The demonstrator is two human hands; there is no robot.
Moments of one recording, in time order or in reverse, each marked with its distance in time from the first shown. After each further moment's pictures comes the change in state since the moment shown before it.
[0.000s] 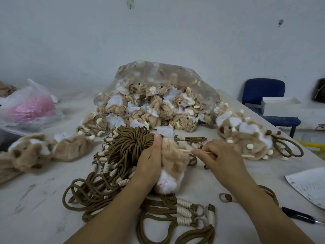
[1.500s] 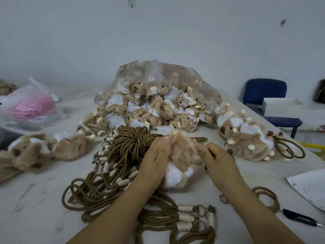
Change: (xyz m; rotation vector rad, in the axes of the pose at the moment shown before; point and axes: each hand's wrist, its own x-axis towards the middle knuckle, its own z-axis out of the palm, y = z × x) left_hand -0.002 0.003 0.009 0.010 -0.035 0.203; right_hand -0.007 -0.010 0.010 0.425 -0.032 0.257
